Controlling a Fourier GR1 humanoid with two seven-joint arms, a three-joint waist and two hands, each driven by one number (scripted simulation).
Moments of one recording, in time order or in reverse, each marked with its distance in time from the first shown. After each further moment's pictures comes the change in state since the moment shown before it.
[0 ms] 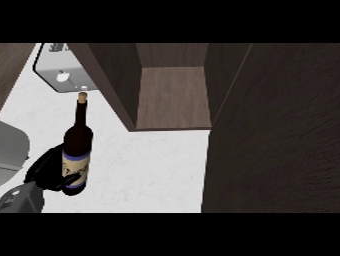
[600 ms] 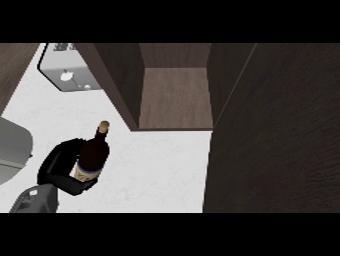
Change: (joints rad) left arm 0.088 -0.097 -0.071 -0.233 -0.113 0.314 -0.261; right arm 0.020 0.006 0.020 -0.001 0.011 -0.004 -0.001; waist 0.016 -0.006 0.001
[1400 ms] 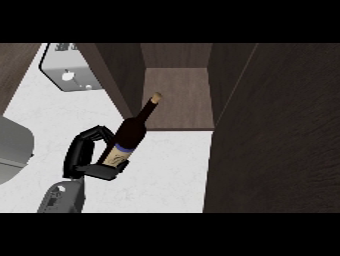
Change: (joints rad) left arm 0.062 -0.168 -0.096 -0.319 -0.125 0.491 0.050; right arm 0.029 -0.009 -0.014 -0.014 0.005 0.004 0.001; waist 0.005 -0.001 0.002
